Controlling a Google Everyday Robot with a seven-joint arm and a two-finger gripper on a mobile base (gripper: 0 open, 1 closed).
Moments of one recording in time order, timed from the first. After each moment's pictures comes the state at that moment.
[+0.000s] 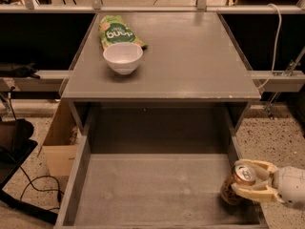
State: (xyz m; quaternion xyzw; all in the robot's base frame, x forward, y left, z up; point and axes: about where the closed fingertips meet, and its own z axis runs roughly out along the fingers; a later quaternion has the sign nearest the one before) arm 0.392 -0.246 0.700 -0.41 0.67 0.33 0.51
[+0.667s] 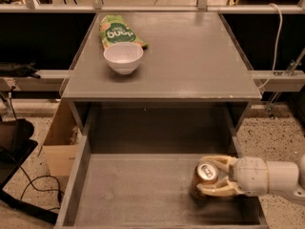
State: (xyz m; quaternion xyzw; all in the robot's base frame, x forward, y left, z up) arm 0.405 -0.156 0.689 -0.52 0.61 0.34 0.49
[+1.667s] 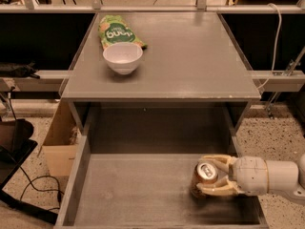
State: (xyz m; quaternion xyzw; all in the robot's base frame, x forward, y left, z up) arm 0.406 -0.151 0.690 -0.52 0.61 0.34 0.49
